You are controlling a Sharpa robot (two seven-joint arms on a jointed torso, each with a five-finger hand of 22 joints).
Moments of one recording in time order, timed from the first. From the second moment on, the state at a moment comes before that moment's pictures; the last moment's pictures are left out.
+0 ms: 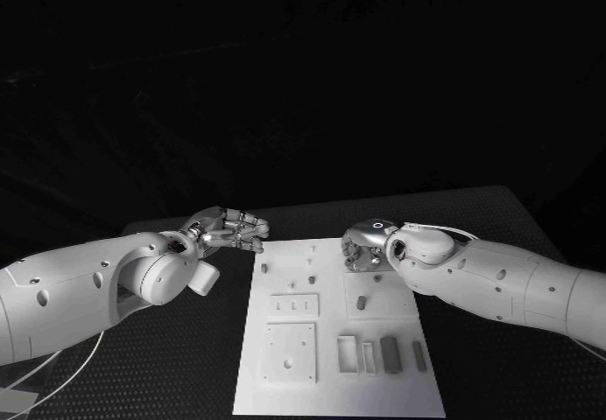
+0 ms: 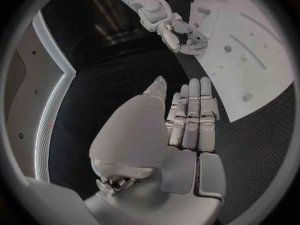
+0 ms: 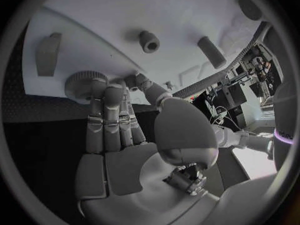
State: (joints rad) left arm 1.33 -0.83 -0.17 1.43 -0.18 -0.19 0.15; left_hand 1.55 -0.08 0.12 0.29 0.06 0.74 0.20 0.43 0.29 1.09 0.15 0.11 0.13 1.06 0.08 0.33 0.75 0.03 1.03 -0.02 0.19 0.66; right arm 1.23 -0.58 -0.16 1.12 -1.68 -0.20 -0.03; right_hand 1.13 -0.09 0.52 -0.29 0.07 0.89 0.16 0.33 0.42 1.25 0.08 0.14 0.11 1.32 -0.03 0.94 0.78 0.24 1.22 0.02 0.55 1.31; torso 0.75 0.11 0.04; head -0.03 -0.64
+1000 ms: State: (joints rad) left arm 1.33 -0.83 -0.17 1.42 -0.18 -0.19 0.15; left_hand 1.54 -0.08 0.12 0.29 0.06 0.74 0.20 0.43 0.29 1.09 0.15 0.11 0.13 1.06 0.08 0.33 0.75 0.04 1.03 -0.02 0.19 0.66; right arm 1.23 -0.58 -0.15 1.14 -1.75 -0.23 -0.05; right_hand 1.15 -0.05 0.65 -0.29 0.08 0.98 0.13 0.37 0.44 1.34 0.03 0.17 0.21 1.32 -0.07 1.06 0.79 0.23 1.22 0.00 0.67 1.31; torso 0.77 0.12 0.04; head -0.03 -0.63
